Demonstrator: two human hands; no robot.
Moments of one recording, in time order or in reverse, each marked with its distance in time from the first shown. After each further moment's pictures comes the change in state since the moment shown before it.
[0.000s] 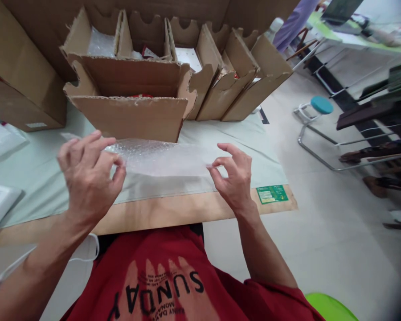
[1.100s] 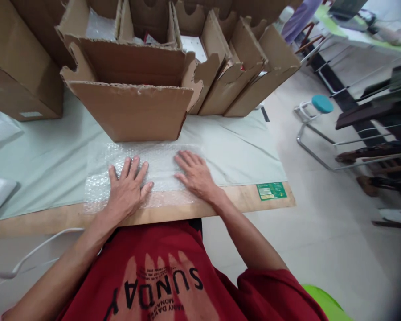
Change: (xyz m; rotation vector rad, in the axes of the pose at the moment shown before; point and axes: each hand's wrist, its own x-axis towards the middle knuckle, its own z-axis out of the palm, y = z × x) left_hand -0.067 0.019 0.078 -0.060 -0.556 -0.124; right_hand -0.012 -0.001 0.087 -0.112 -0.527 -0.188
